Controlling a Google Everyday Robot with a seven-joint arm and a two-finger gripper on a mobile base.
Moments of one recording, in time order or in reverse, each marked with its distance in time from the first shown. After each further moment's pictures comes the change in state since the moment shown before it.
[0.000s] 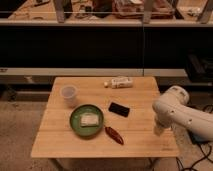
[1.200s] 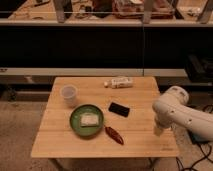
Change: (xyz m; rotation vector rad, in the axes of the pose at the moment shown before) arm 0.000 0.001 0.001 -0.002 0.000 0.000
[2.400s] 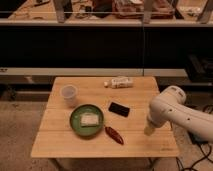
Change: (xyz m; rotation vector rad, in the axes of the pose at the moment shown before) arm -0.066 0.049 -0.023 -0.123 -0.210 -0.125
